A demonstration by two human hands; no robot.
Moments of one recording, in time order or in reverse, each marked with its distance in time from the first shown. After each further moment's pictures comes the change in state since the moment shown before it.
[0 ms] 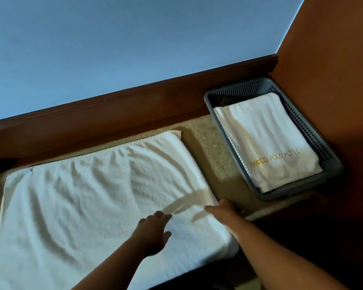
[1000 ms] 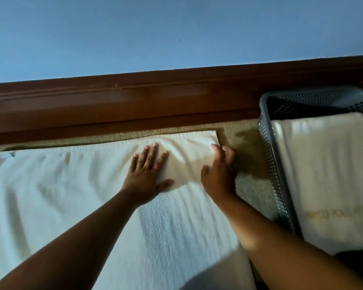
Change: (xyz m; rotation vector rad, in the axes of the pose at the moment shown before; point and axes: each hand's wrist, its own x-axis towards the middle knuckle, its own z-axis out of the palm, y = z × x) left_hand 0.165 -0.132 -0.092 -0.037 0.326 -0.042; right_hand 0.095 -0.183 0.058 -0.418 0.411 -0.678
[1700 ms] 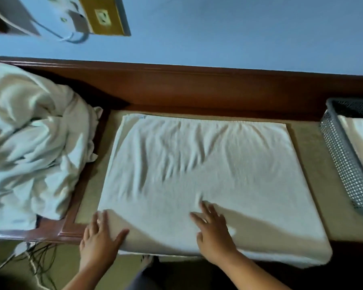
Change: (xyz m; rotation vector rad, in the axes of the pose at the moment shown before) left_hand -0.460 -0.205 0.126 -0.362 0.203 -0.927; right_hand -0.357 -0.100 0.124 -0.346 -0.583 -0.507
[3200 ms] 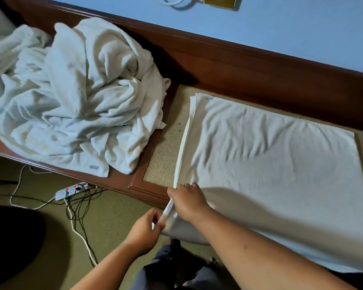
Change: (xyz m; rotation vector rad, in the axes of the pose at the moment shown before) left_hand -0.038 -0.097 -0.027 -0.443 -0.293 0.182; right_hand 0.062 -0.261 0.025 -0.387 -0.099 -0.351
